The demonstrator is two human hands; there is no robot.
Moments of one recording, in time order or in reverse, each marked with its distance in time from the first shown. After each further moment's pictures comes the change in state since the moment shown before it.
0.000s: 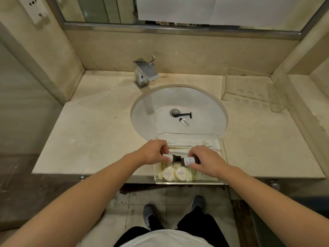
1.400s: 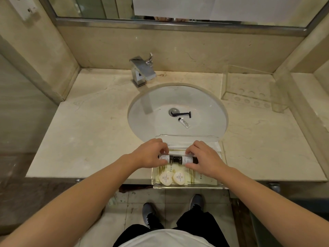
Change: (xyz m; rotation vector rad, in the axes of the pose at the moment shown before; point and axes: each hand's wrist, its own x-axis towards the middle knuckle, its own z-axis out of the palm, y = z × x) left_hand 0.015 -0.008 0.000 0.272 0.056 0.189; right_hand 0.014 0.010 0.002 -0.008 0.126 -0.060
